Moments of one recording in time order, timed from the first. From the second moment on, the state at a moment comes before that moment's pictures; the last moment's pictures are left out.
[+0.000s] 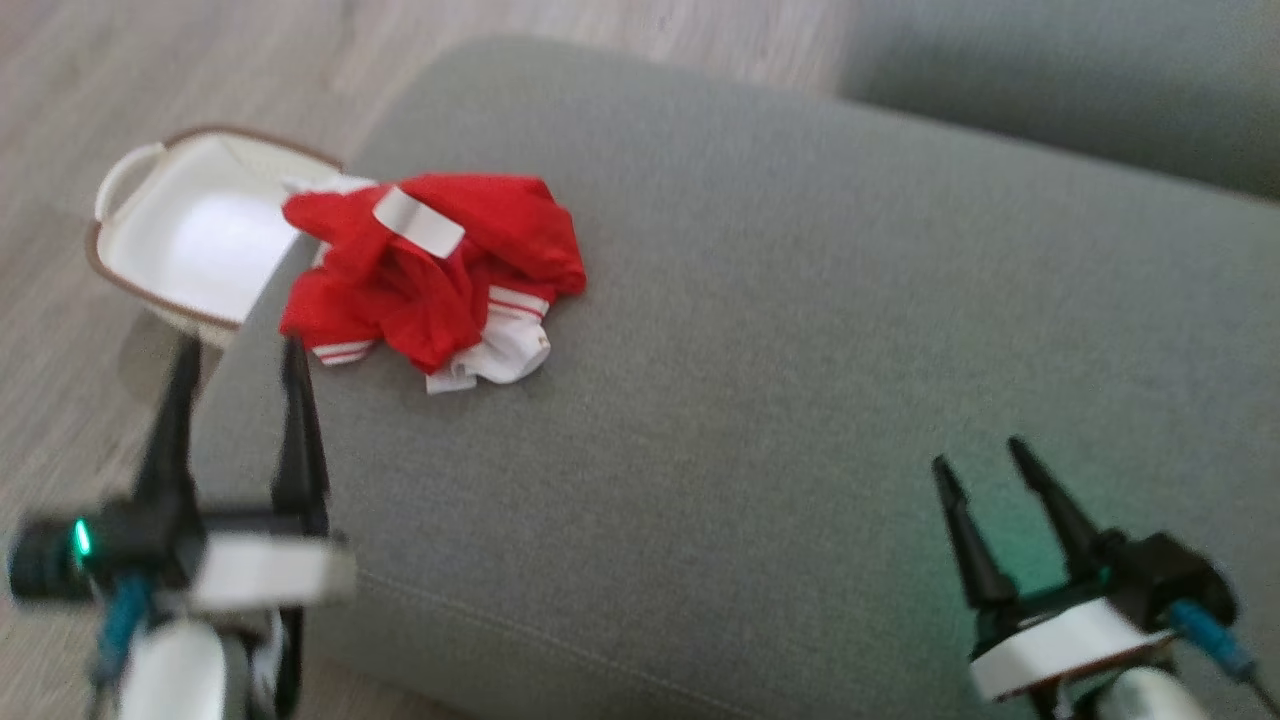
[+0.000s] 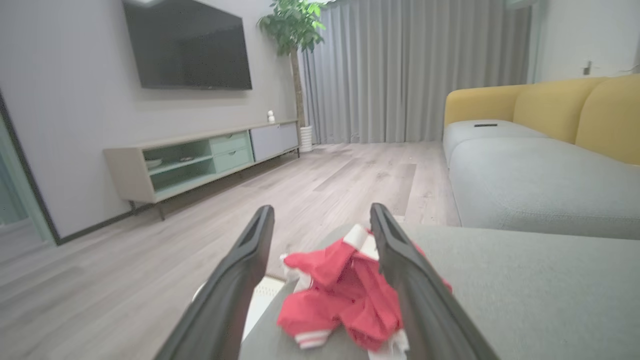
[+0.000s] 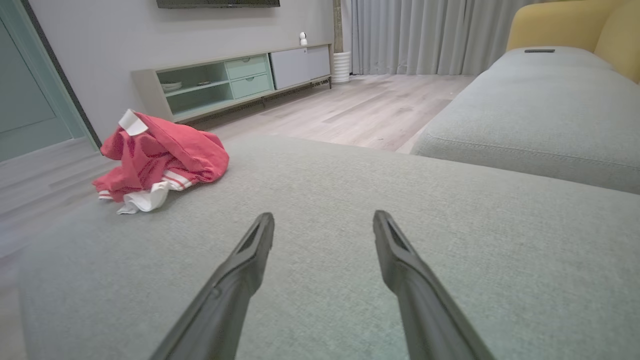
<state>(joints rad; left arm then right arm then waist) 0.02 0.10 -0.04 -0.08 -0.03 0.06 -0.26 0.05 -0.19 0.21 0.21 0.22 0.12 -0.25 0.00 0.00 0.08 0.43</state>
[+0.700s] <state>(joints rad) -0.77 0.15 0.09 0.85 -0.26 -0.04 0.08 -0.14 -0.46 0.18 0.09 0.23 0.12 -0.25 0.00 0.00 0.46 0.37</state>
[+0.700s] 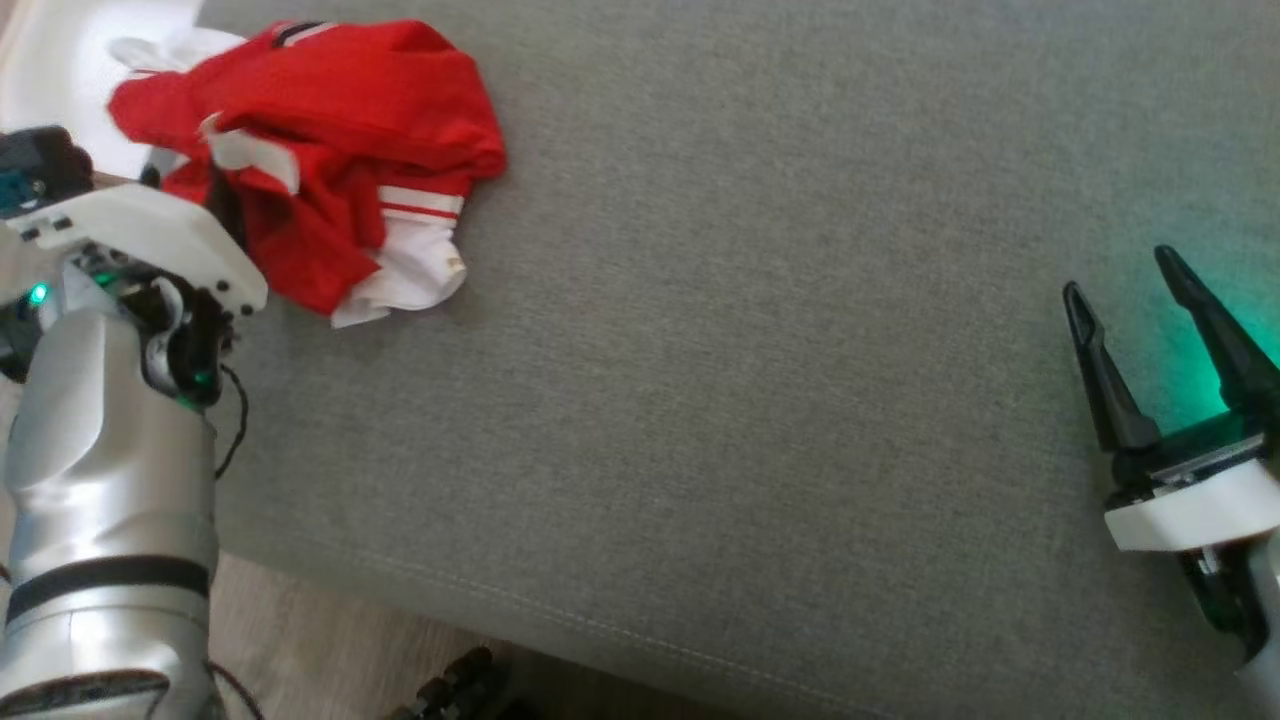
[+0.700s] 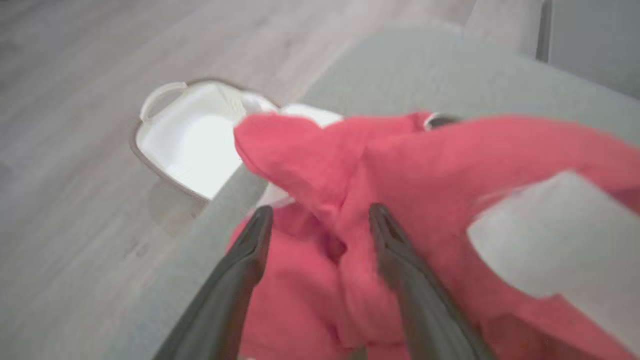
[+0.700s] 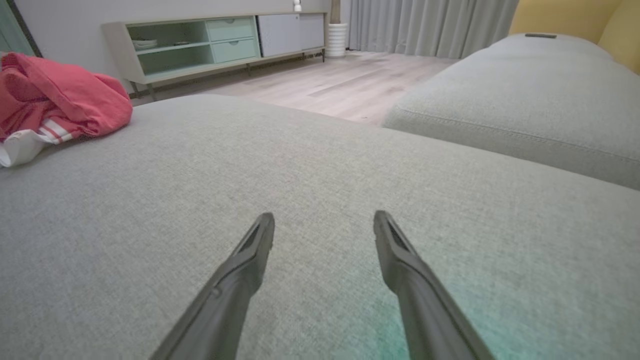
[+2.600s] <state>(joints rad) -0.58 0.11 -0.36 0.47 -0.40 -0.11 -0.13 -0.10 -0.17 0.21 0.14 0.20 0.12 -0.26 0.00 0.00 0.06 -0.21</state>
